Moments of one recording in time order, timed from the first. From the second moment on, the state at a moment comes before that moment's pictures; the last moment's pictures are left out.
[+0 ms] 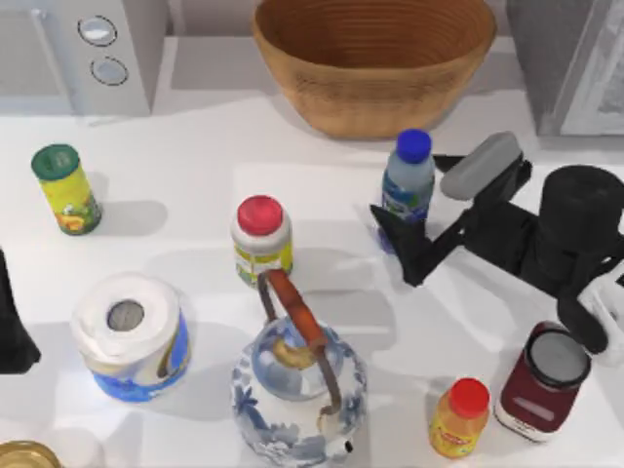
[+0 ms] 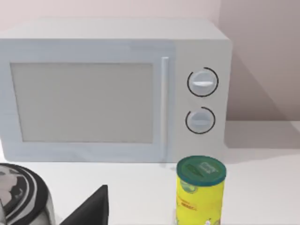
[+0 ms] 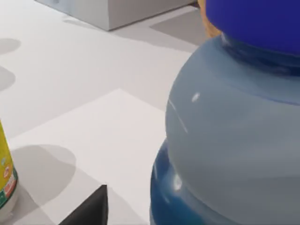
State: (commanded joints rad) left arm 0.00 0.00 0.00 0.00 0.00 0.00; right arm 0.37 2.13 0.71 1.20 -0.38 -0.08
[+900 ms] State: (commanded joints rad) left arm 0.00 0.00 0.00 0.00 0.00 0.00; right arm 0.40 2.19 0.78 1.18 -0.34 -0.08
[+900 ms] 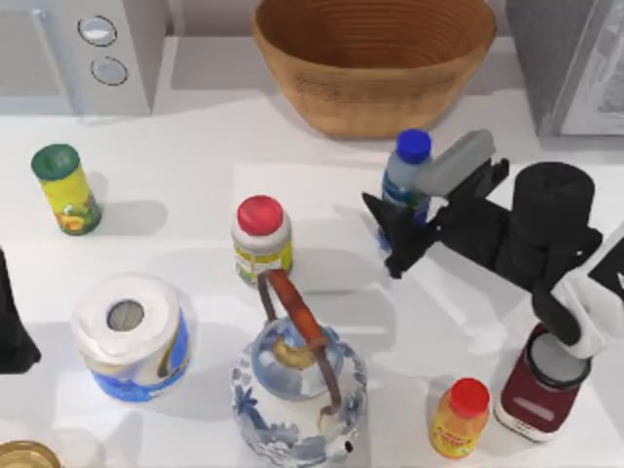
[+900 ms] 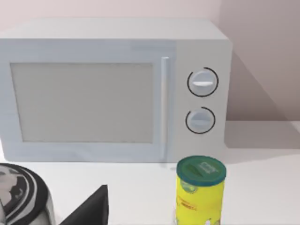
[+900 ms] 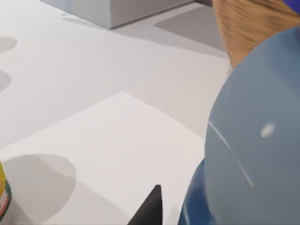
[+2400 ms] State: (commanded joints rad) left arm 0.00 0.00 0.00 0.00 0.00 0.00; right arm -0.05 1.89 0.46 1.21 -0.24 -0.05
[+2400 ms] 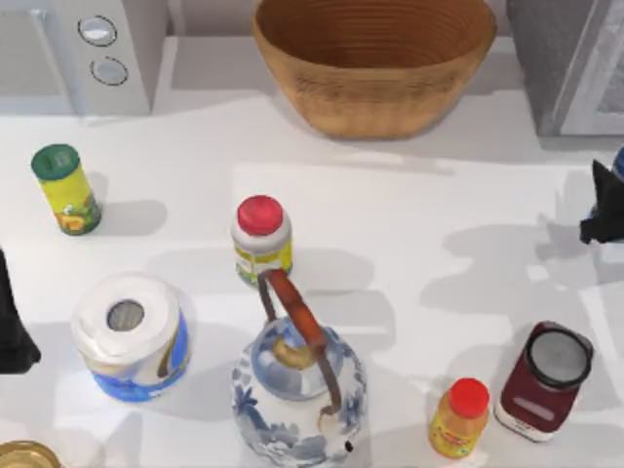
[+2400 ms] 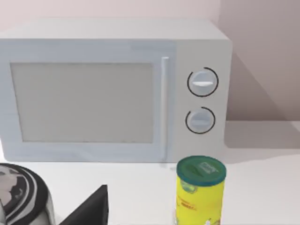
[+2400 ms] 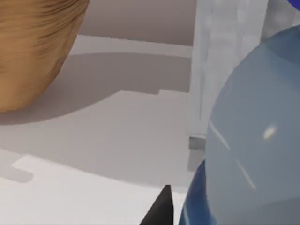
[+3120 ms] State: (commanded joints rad) left arm 0.00 0.00 0.00 0.00 0.00 0.00; right arm -0.24 1.76 0.31 1.25 -0.18 -0.02
